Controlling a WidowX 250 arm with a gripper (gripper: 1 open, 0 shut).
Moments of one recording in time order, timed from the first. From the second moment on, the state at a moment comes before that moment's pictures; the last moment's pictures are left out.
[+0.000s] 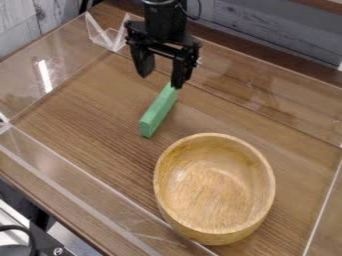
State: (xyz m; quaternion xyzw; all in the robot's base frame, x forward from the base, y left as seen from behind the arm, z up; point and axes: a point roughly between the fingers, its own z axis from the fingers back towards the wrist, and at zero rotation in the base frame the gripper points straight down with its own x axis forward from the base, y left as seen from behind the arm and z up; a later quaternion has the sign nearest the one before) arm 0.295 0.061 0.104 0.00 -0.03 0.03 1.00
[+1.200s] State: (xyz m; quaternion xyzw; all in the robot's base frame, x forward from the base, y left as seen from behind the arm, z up) arm 0.278 0.061 0.143 -0.02 -0.05 0.02 1.00
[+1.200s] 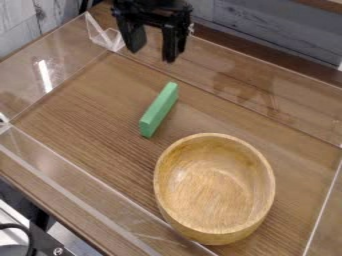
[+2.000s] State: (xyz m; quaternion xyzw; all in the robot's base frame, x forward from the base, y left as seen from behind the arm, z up) arm 0.262 0.062 0.147 -0.03 -0.03 0.00 1.00
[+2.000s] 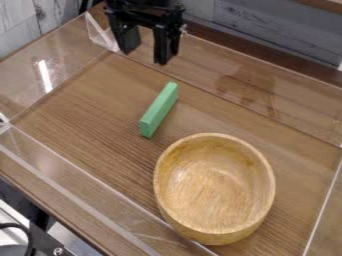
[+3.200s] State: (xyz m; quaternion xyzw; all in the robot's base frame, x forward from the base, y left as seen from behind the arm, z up) arm 0.285 0.098 0.141 -0.02 -0.04 -0.03 1.00
